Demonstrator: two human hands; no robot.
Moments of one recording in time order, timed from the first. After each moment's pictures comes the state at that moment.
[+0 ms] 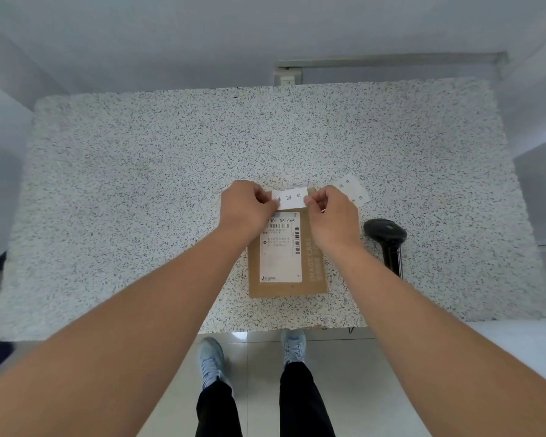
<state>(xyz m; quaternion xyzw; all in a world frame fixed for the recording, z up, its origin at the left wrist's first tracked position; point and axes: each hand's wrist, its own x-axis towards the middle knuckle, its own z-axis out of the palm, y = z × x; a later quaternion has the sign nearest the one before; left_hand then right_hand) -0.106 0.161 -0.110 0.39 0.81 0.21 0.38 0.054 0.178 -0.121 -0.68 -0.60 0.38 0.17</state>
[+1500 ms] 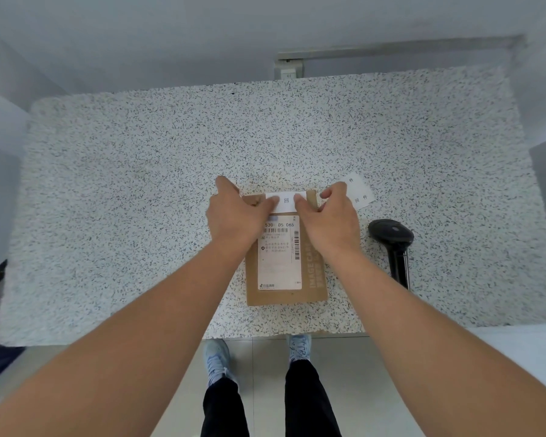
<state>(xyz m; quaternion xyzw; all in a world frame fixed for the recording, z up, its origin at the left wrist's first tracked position) -0.105 0.159 -0.119 0.33 0.87 0.19 0.30 0.053 0.186 -0.150 -0.71 -0.58 0.37 0.13</state>
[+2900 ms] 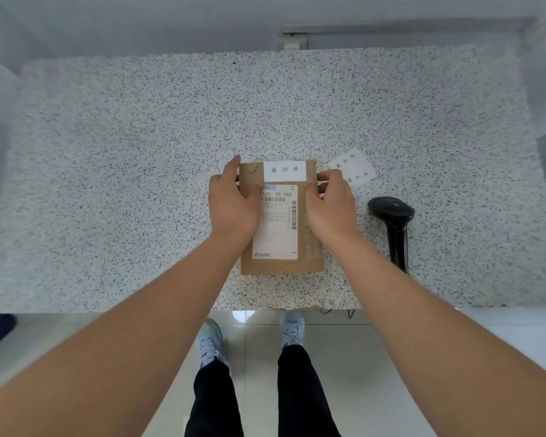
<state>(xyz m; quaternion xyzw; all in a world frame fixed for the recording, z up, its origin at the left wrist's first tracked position) -0.096 0.116 -0.152 0.35 0.83 0.31 0.30 0.062 0.159 -0.158 -0.68 -0.58 0.42 0.18</state>
